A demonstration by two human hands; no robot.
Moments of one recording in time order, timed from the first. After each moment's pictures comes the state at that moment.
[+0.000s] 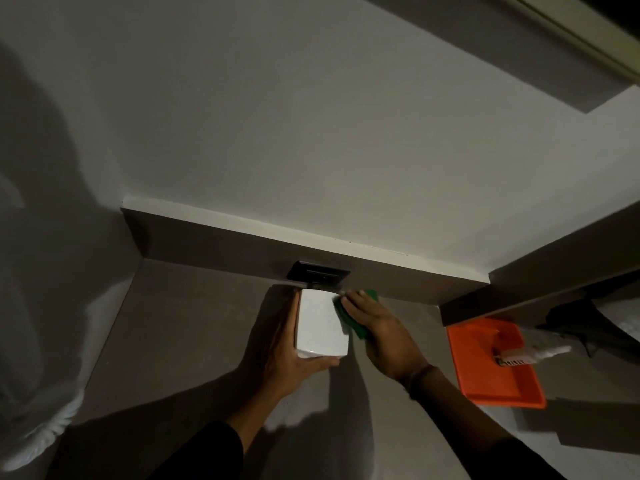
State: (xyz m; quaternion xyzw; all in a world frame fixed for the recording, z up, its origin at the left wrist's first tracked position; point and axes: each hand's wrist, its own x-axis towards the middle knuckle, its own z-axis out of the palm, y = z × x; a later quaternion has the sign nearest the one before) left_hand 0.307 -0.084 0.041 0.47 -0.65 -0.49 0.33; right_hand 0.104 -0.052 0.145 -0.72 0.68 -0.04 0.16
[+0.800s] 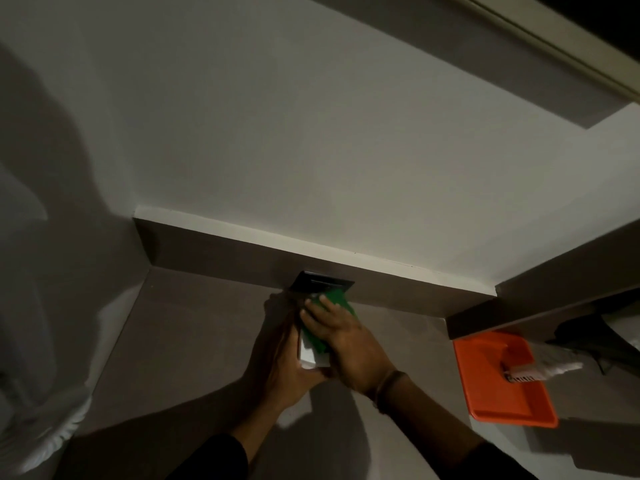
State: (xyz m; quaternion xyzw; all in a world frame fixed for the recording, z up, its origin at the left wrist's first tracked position) left_hand 0.305 -0.079 0.028 0.50 -0.60 -0.55 0.30; right_hand 0.166 -0.076 0.149 -0.79 0.60 0.02 0.14
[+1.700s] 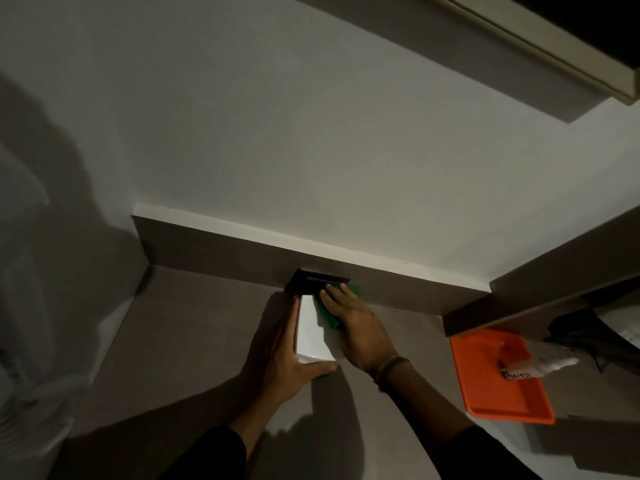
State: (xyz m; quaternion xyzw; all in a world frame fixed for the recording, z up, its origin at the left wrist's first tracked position) left_hand 0.307 -0.075 0.021 0.46 -0.70 -0.50 0.24; right_hand 0.146 -0.085 0.148 -0.70 0.69 -0.05 0.16
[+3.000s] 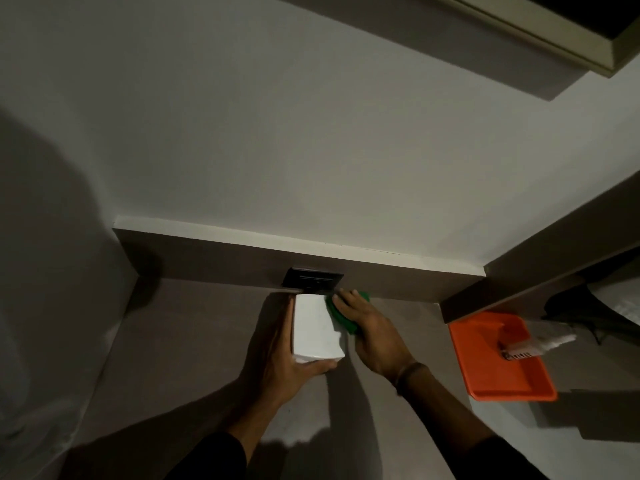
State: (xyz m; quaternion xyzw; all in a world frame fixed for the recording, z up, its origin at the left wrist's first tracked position) left_hand 0.303 -0.087 0.014 0.48 -0.62 -0.54 0.31; right_hand 0.115 -0.059 0.141 -0.68 0.71 -0.08 0.18
